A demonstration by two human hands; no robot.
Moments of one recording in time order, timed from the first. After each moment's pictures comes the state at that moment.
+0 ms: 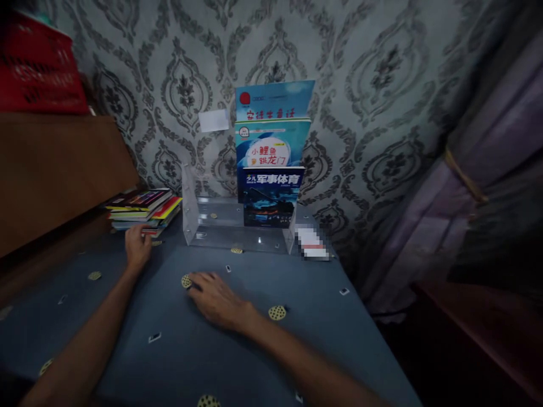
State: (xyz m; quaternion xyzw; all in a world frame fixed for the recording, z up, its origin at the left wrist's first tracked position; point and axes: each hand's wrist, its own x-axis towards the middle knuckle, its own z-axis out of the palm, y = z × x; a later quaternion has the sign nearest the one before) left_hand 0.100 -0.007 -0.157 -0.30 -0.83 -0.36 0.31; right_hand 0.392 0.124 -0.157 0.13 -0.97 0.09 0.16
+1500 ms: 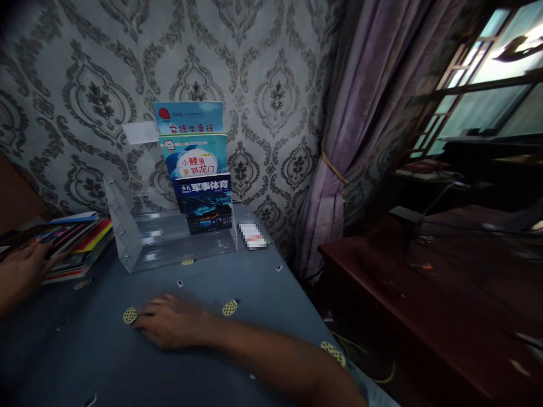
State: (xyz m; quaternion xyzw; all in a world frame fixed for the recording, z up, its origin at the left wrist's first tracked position) left_hand 0.088 -0.027 -0.064 -0.39 -0.87 0.11 0.29; right_hand 0.397 0.120 -0.163 0.11 -0.98 0.05 0.13
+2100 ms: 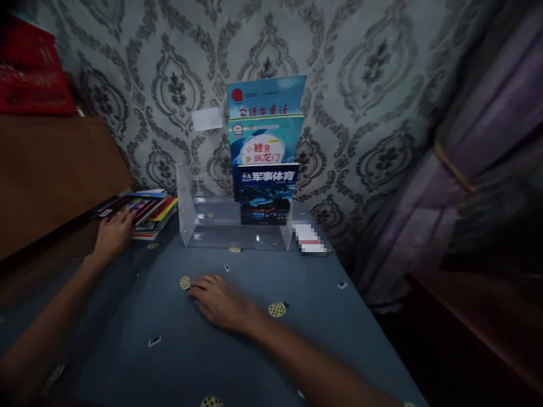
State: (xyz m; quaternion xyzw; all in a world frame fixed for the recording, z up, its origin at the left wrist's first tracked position) left_hand 0.090 -0.033 -0.078 -0.38 -0.89 0.04 0.26; right_hand 0.397 0.124 -0.174 0.10 -0.96 0.20 0.16
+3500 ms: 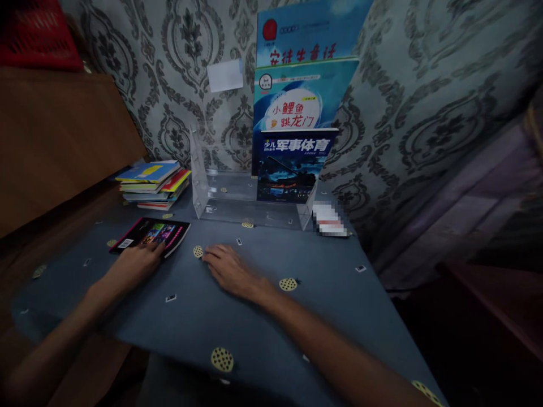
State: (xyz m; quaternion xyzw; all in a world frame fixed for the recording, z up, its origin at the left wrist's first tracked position) left_hand 0.217 -0.088 -0.119 -0.49 -0.85 0.18 0.08; right_hand 0.390 0.126 -0.184 0.10 -0.95 0.22 0.20
